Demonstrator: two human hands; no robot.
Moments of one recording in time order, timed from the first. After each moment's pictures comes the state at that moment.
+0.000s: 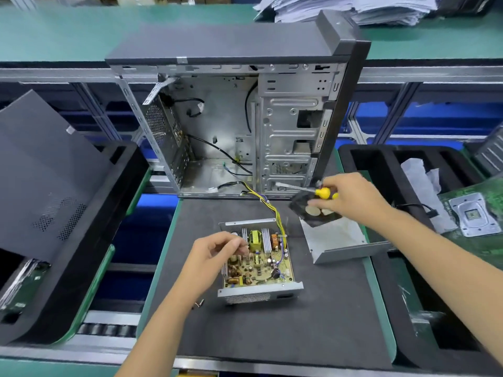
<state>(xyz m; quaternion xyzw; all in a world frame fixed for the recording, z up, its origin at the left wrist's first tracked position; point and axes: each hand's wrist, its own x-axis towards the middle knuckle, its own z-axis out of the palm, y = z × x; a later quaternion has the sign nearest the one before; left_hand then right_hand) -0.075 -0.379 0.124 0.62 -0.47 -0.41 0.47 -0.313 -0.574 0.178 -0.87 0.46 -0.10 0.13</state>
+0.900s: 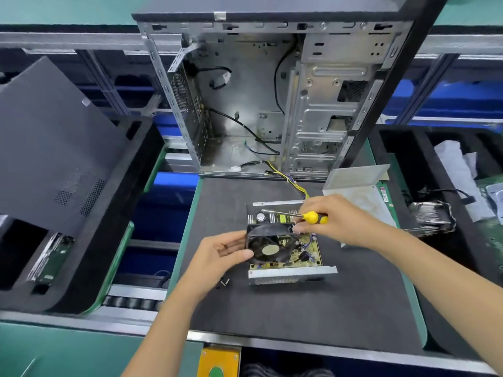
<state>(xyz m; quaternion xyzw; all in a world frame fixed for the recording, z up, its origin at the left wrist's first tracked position) -0.039 -0.344 0.095 0.59 -0.40 -0.51 0.49 -0.256 -0.505 0.151 -0.88 0.30 -0.07 0.36</state>
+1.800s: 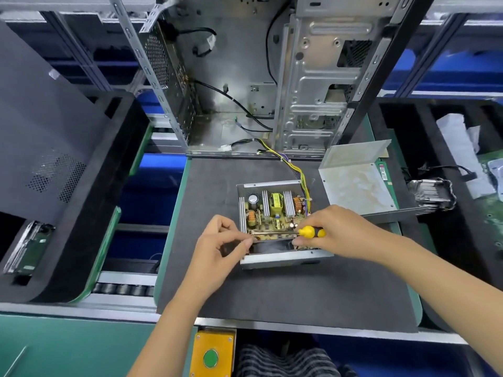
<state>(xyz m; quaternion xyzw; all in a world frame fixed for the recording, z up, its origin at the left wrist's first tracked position) -0.061 -0.339 0.086 0.68 -0.50 -0.35 0.41 -0.275 -0.479 0.126 -0.90 0.32 0.08 0.27</state>
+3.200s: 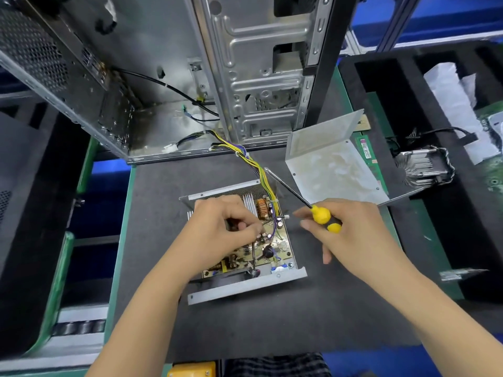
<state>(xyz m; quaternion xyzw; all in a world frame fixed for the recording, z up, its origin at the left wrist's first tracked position) -0.100 -0.440 0.115 0.65 -0.59 -0.41 0.26 -0.317 -0.475 0.109 -0.70 0.54 -0.18 0.42</state>
